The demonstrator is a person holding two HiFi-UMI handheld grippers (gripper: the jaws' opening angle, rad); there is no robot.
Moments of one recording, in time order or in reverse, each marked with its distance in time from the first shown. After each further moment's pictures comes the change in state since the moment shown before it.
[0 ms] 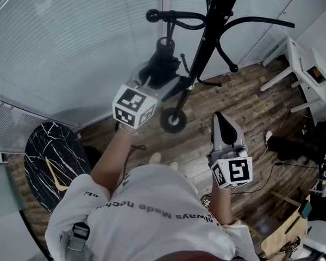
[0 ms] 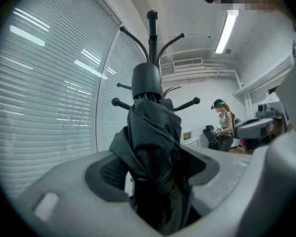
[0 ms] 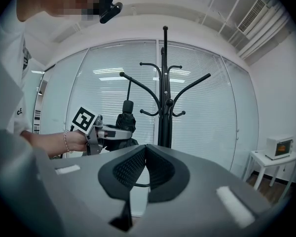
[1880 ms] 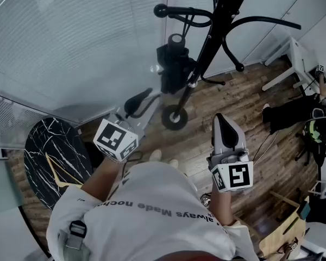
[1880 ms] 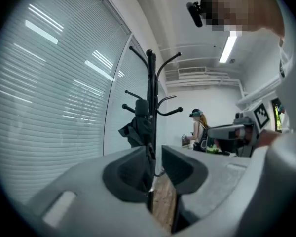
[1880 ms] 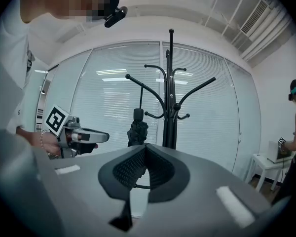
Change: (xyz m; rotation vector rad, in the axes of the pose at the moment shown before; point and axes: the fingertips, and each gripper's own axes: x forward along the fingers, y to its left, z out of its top) left arm -0.093 -0.032 -0.016 -0.091 -0.058 0.030; right arm -0.004 0.016 0.006 -0.022 -0.014 0.023
